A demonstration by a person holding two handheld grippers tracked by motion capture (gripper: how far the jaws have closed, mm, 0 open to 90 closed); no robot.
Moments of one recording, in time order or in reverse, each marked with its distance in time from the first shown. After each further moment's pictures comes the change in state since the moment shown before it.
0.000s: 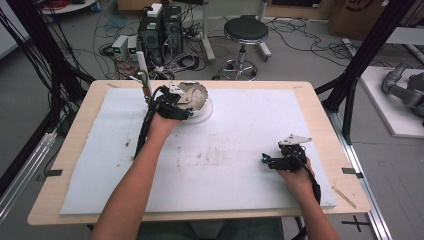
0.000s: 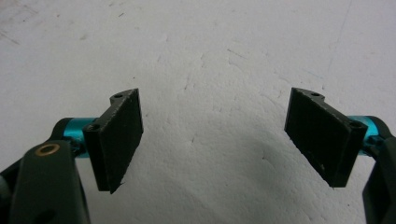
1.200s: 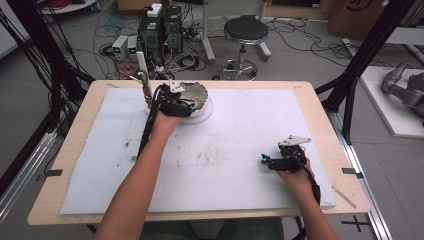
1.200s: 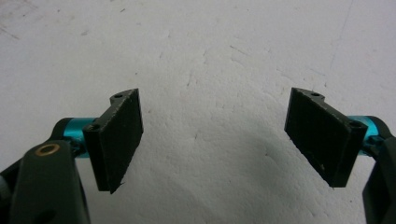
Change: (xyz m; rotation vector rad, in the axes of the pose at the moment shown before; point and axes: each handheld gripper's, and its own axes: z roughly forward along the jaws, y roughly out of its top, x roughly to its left) left arm 0.000 0.003 0.003 -0.095 0.069 -0.017; right arm 0.003 -0.001 -0.001 0.012 -0.005 -0.002
